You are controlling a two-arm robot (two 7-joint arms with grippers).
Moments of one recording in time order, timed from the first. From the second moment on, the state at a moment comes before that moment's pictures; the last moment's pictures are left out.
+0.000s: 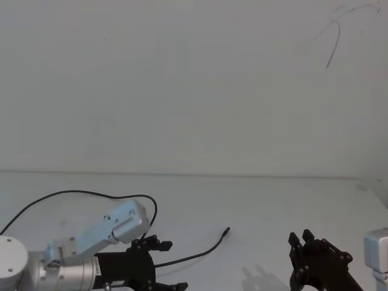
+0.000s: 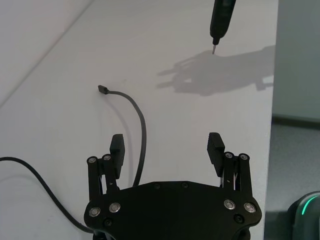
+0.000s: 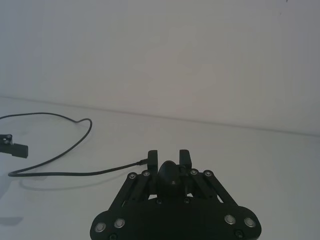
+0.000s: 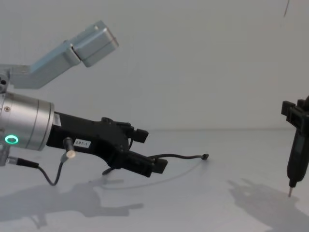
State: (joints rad) left arm -0.60 0.54 0.66 -1.42 -0.31 0.14 -0.78; right arm -0.01 0.34 -0.23 -1.77 0.29 0.03 0.07
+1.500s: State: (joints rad) left arm -0.60 0.45 0.71 -1.38 -0.13 0.11 -0.57; right arm -0.01 0.34 -0.23 -1.77 0.29 0.03 0.07
